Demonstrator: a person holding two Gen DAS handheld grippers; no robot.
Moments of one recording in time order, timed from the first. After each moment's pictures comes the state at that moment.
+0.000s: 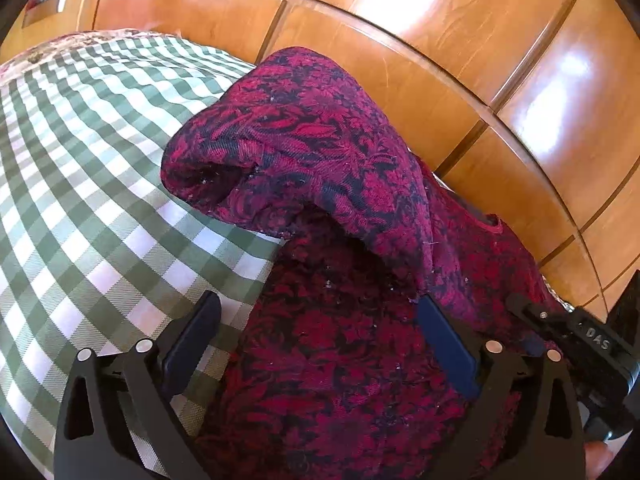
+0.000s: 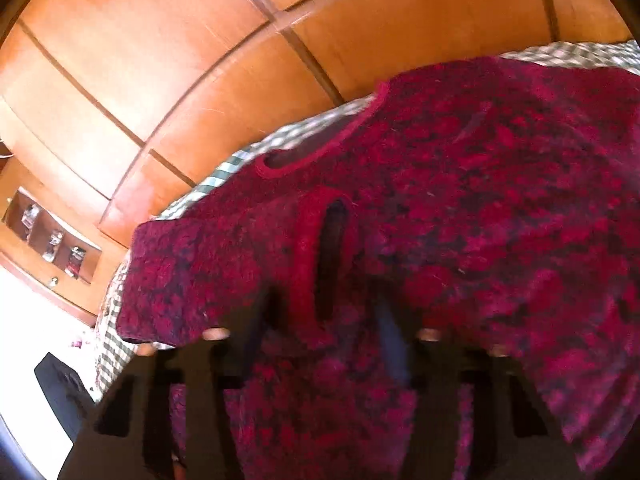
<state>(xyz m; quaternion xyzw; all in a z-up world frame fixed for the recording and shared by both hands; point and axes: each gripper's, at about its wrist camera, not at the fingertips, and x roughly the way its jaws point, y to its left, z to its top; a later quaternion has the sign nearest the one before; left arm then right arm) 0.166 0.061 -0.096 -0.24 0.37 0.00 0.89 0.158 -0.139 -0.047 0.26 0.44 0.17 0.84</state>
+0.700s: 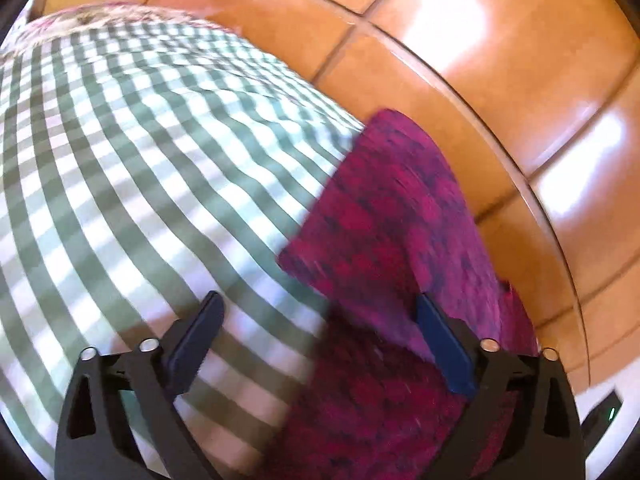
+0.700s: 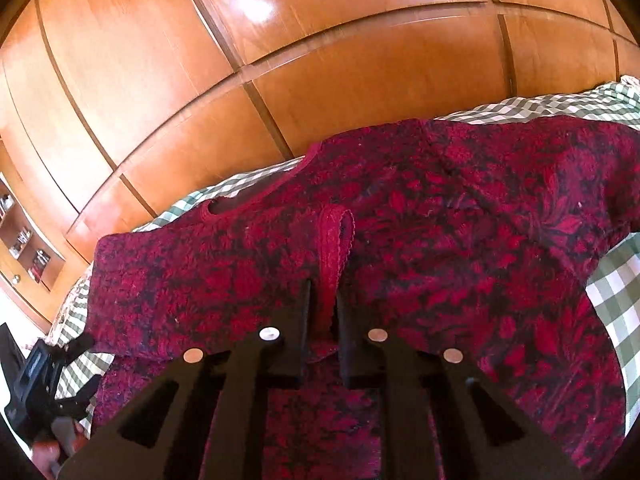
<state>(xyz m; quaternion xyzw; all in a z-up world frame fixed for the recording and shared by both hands) 0.178 0.117 -0.091 -0.33 0.36 0.06 0.87 0.132 -0.193 -0.053 0.21 0.37 0.08 0.90</state>
